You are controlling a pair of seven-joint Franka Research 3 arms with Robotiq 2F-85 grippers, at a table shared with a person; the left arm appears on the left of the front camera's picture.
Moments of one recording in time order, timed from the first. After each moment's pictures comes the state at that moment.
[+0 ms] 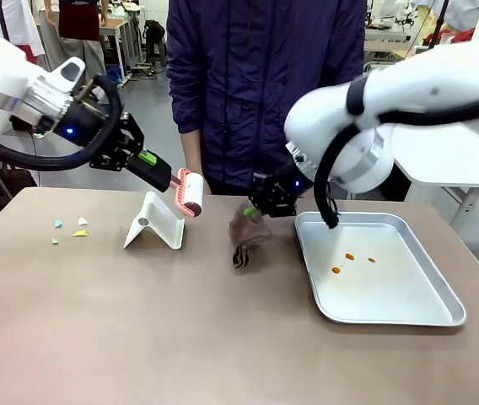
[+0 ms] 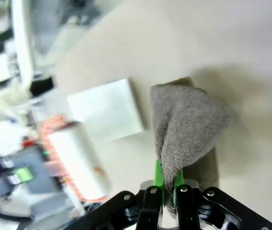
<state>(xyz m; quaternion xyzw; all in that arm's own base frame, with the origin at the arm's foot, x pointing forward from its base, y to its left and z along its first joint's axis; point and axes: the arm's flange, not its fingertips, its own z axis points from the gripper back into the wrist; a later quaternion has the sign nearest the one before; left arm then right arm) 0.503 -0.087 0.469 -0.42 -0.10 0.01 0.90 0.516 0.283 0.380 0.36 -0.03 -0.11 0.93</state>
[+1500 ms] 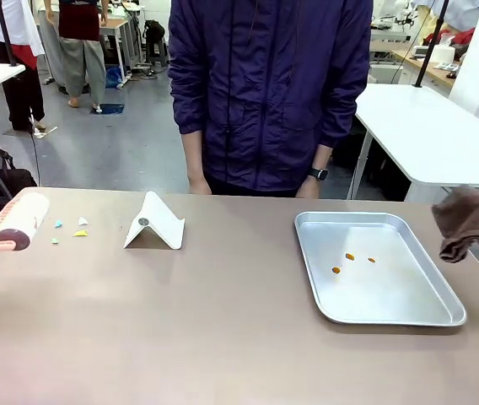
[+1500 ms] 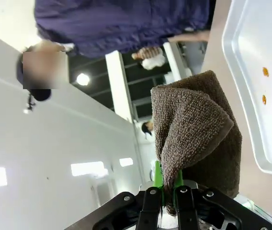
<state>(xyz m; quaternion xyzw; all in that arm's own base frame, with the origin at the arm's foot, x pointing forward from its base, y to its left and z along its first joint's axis) 0.312 0.220 0.328 -0.70 -0.08 0.11 0.70 0.316 -0.163 0.374 0.69 -0.11 -0.26 0.67</state>
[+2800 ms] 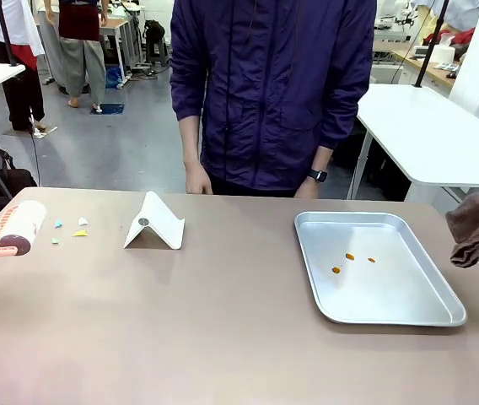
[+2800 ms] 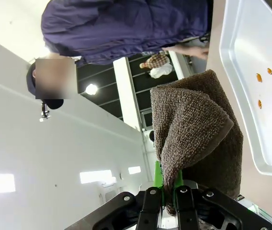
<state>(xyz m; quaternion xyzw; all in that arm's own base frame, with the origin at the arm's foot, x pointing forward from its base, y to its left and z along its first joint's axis) 0.313 0.229 0.311 -0.70 -0.10 0.12 0.70 0.308 -0.179 0.361 0.69 -0.12 -0.29 0.65</state>
